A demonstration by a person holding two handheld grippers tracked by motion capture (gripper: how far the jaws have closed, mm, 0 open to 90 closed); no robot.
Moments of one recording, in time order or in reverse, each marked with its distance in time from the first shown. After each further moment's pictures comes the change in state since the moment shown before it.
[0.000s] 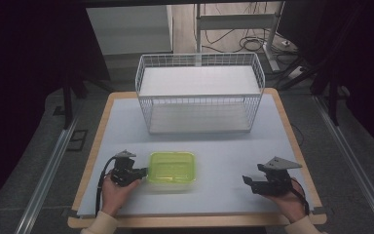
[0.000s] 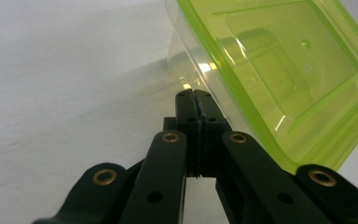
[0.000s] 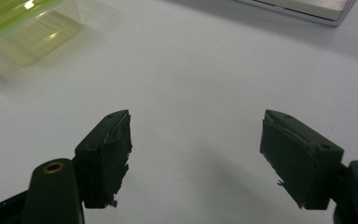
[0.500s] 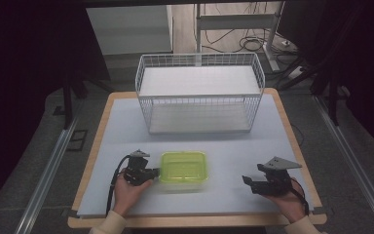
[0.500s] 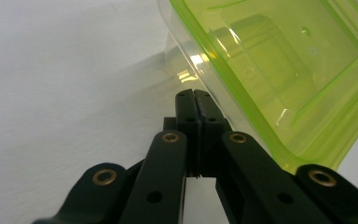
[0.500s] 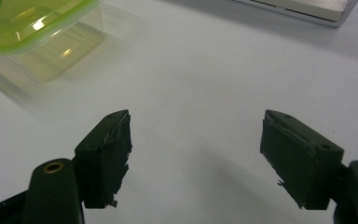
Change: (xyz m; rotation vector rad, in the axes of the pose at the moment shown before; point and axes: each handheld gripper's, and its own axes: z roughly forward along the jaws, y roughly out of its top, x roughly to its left) left arm -0.024 0.010 0.023 0.031 -0.017 0.036; right arm 0.001 0.000 0.000 -0.001 0.002 0.001
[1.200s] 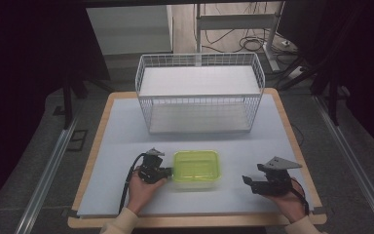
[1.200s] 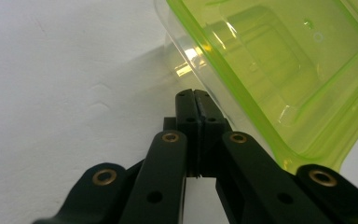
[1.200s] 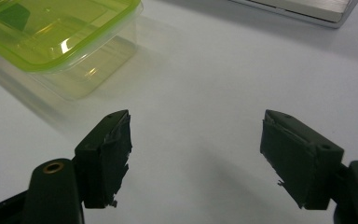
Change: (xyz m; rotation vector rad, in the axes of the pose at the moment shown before) left arm -0.025 0.015 0.029 0.024 -0.026 0.030; right arm 0.000 0.000 0.000 -0.003 0.001 -0.003
